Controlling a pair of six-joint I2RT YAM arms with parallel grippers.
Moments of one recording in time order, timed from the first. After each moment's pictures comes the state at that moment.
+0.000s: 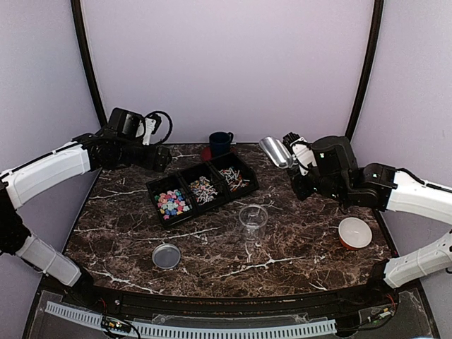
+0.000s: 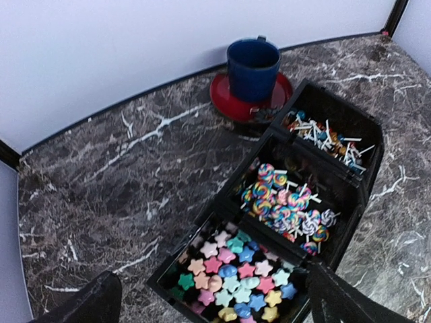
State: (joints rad) left arm -0.51 1.39 1.21 -0.45 -0.17 -0.04; right arm 0.93 1.15 0.97 -0.37 0.47 -0.01
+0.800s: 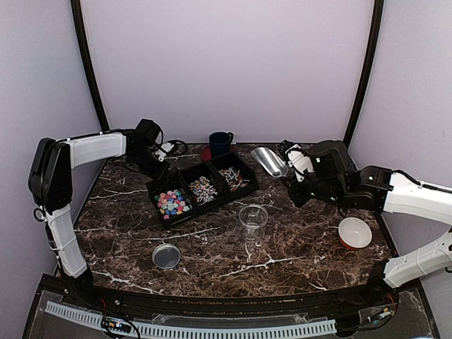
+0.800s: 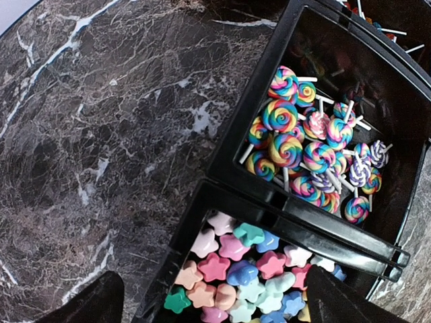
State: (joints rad) left arm -0.35 1.88 1.47 -0.68 0.14 0.16; right arm 0.93 1.17 0.95 -0.37 0.36 0.00
